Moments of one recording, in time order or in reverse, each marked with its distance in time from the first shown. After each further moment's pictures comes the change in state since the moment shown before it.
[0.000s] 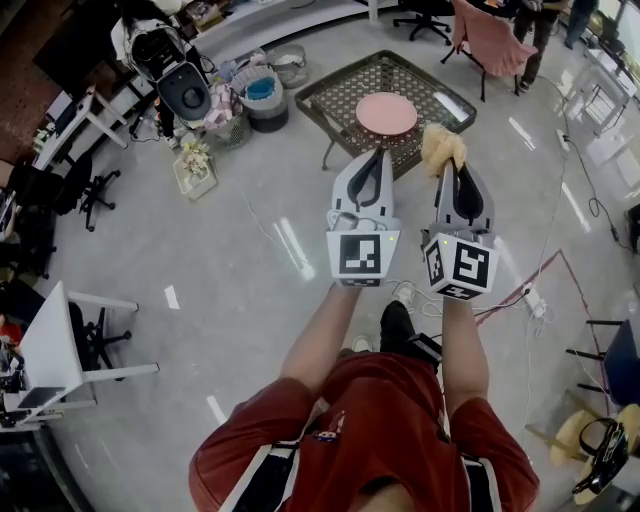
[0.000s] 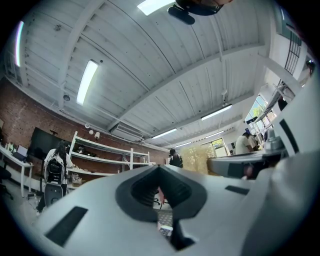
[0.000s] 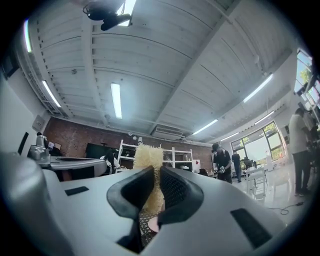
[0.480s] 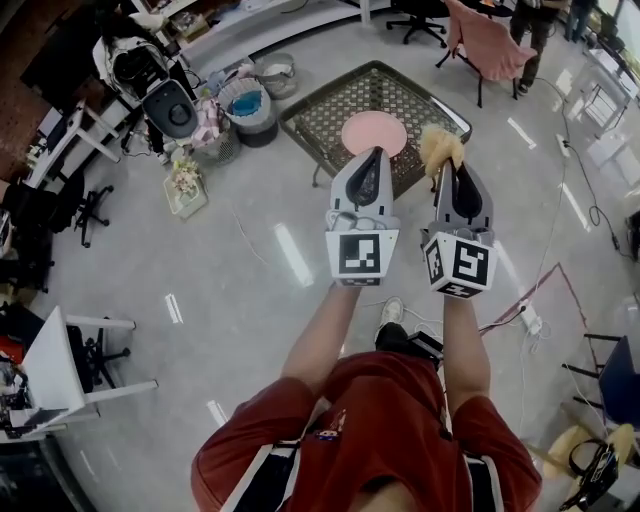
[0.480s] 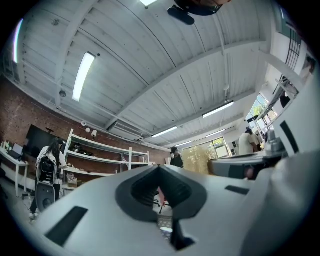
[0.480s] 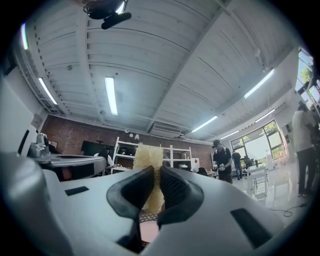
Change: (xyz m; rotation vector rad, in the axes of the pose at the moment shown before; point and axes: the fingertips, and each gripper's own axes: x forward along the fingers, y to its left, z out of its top) left arm 0.132 -0.001 -0.034 0.000 0.000 0.004; right arm 0.112 -0.071 -0.034 0.000 0.013 -0.001
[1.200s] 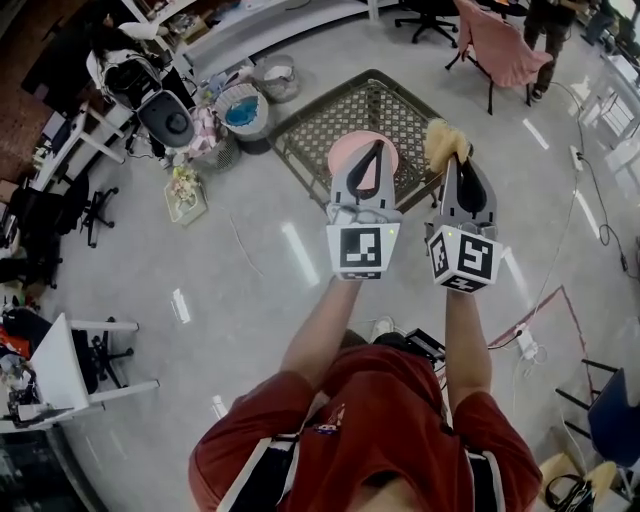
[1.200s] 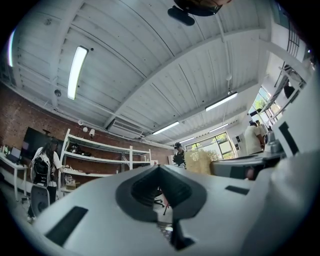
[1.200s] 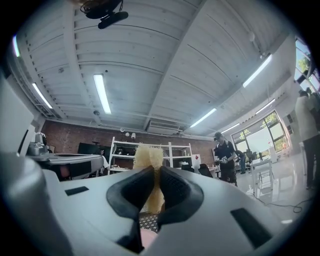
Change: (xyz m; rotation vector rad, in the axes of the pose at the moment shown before) left arm 0.163 -0.019 -0.036 0.079 0.016 0.014; right arm 0.134 -0.107 -0.039 0.060 0.020 0.014
